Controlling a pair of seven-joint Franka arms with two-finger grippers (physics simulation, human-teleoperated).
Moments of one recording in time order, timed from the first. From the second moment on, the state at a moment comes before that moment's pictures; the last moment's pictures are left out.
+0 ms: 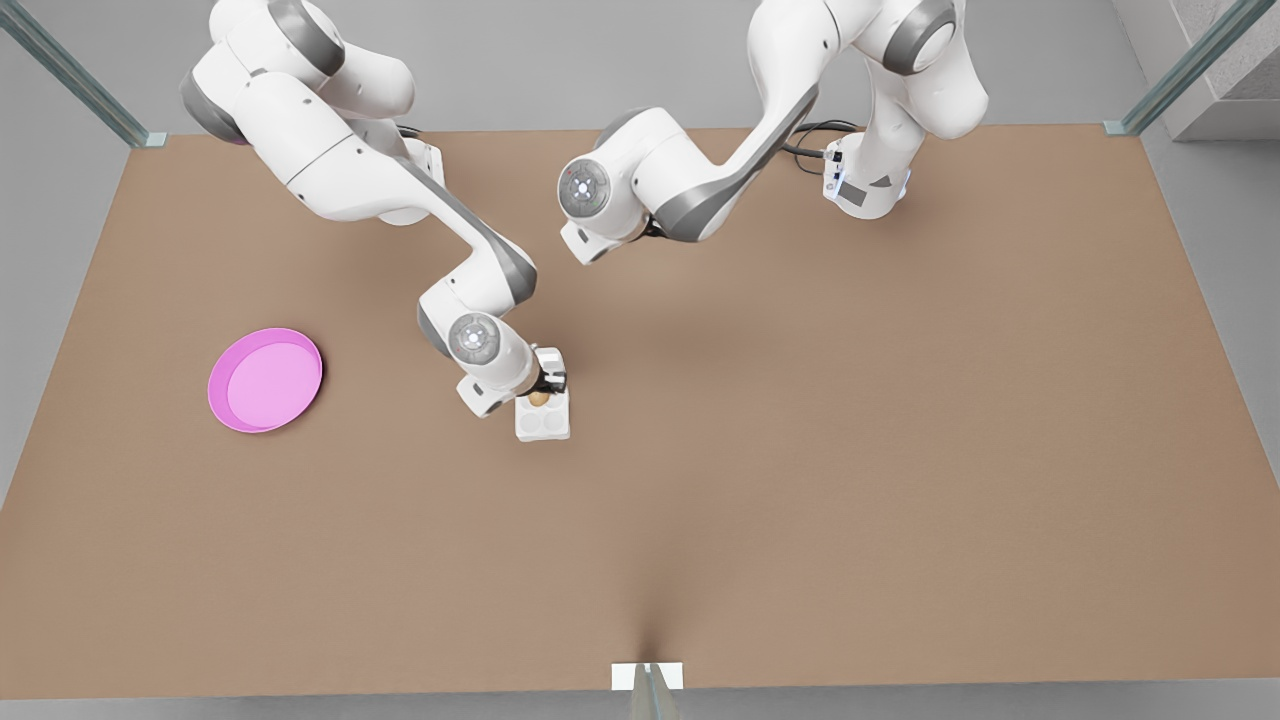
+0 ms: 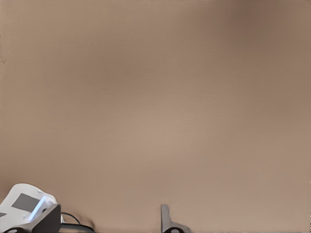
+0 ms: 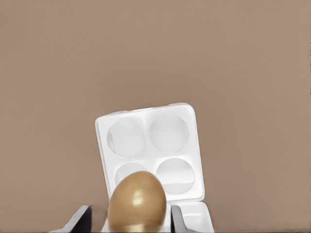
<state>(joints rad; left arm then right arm) -1.04 0.49 0.10 -1.35 -0.25 1.39 -0.74 -0.06 0.54 0.66 -1.91 -0.21 2.27 0.78</state>
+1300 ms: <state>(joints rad) -1.08 0.93 0.09 -1.21 -0.29 2.25 -0.94 -0.08 0.17 0.18 -1.31 -0.04 1.31 0.19</state>
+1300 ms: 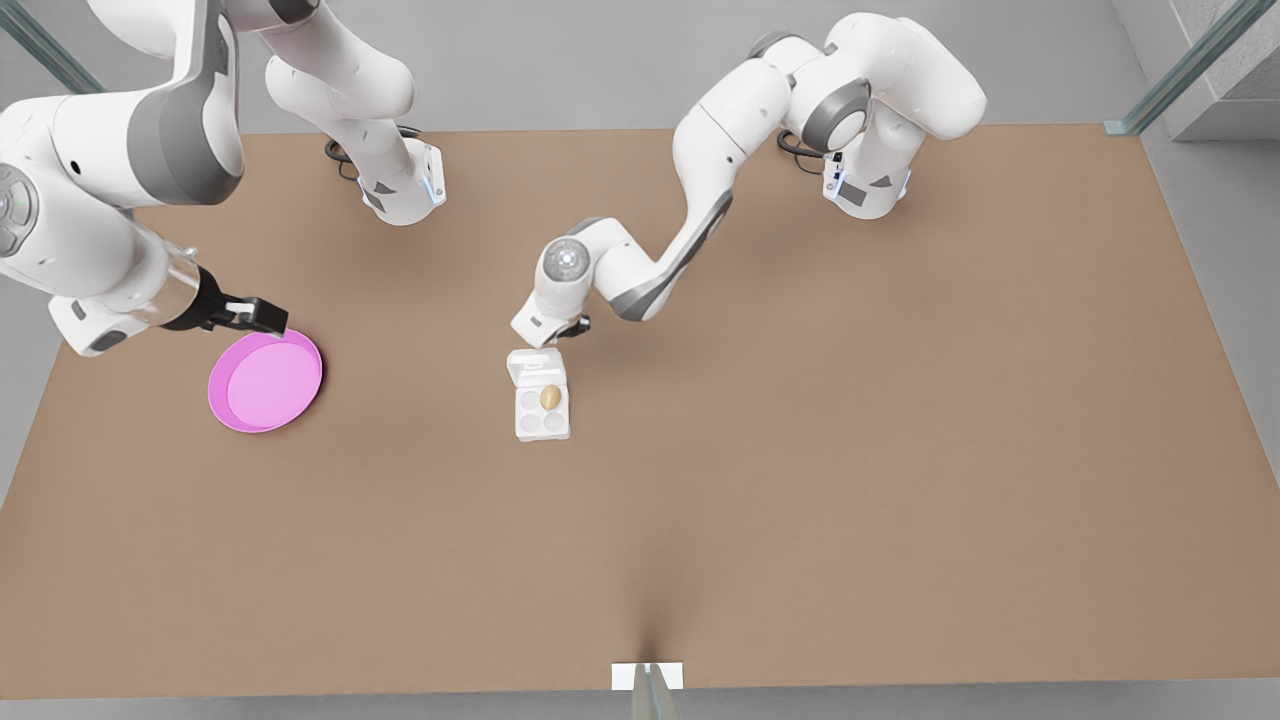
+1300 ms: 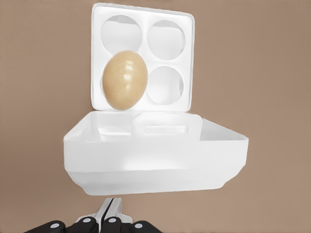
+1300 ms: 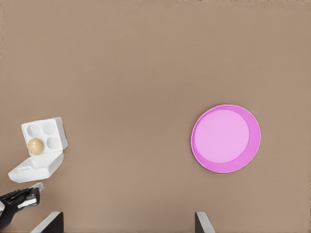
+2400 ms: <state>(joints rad) -0.24 0.28 0.20 -1.18 -0.12 1.60 -0.57 -0.12 0.17 0.18 -1.29 -0.04 1.32 0.01</state>
